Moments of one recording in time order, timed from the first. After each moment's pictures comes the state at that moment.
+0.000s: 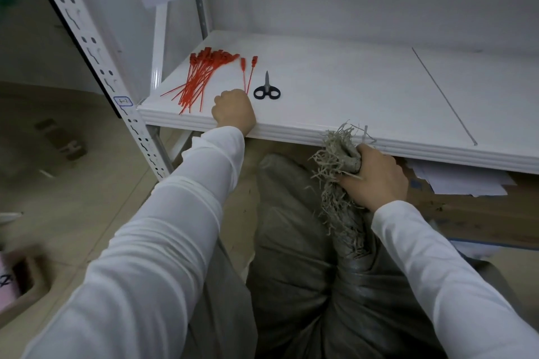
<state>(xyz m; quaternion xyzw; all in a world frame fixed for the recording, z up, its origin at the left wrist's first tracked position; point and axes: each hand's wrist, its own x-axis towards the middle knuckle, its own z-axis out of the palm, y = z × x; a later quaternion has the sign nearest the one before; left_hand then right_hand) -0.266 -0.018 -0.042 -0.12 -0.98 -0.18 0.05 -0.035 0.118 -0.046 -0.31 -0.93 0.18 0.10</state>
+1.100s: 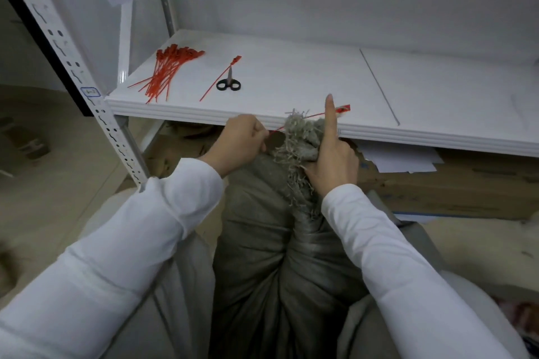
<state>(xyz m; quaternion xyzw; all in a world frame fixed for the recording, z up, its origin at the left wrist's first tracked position) -0.090 -0.031 -0.004 -0.33 -0.87 -0.36 -0.07 0.026 0.100 -0.031 -0.28 -0.92 0.13 0.23</state>
